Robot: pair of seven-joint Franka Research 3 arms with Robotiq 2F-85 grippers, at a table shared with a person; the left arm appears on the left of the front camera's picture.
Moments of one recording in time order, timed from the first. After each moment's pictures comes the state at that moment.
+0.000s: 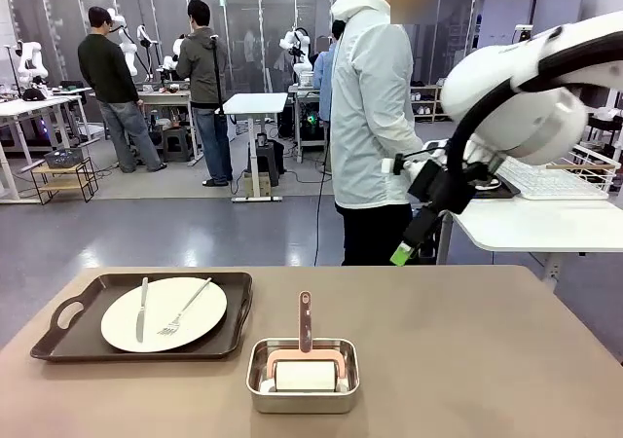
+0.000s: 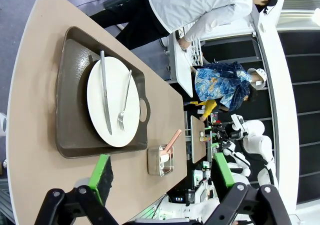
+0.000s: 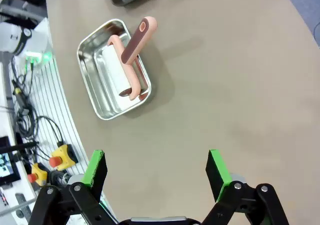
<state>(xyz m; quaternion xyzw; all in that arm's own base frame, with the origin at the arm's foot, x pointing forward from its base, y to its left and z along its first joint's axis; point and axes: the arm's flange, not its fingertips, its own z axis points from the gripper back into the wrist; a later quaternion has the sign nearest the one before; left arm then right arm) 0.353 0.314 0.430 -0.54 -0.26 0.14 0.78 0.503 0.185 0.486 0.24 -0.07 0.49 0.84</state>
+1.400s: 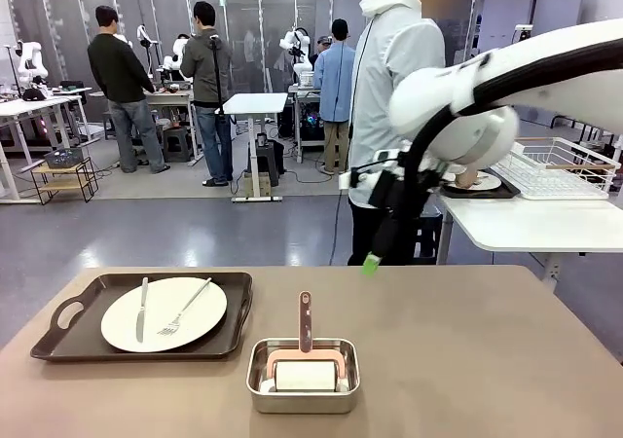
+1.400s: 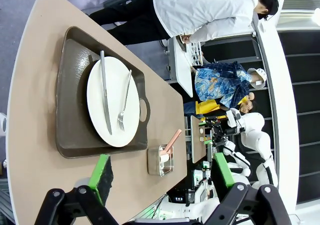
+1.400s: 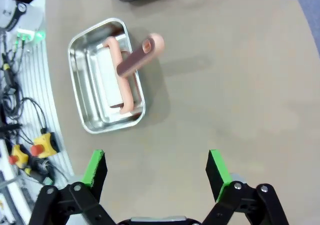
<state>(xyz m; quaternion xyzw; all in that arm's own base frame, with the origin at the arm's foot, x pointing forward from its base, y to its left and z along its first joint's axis) 0.353 0.314 0.430 -0.54 -0.26 0.14 0.78 0.528 0.255 0.465 0.20 -0.05 0.57 0.79</state>
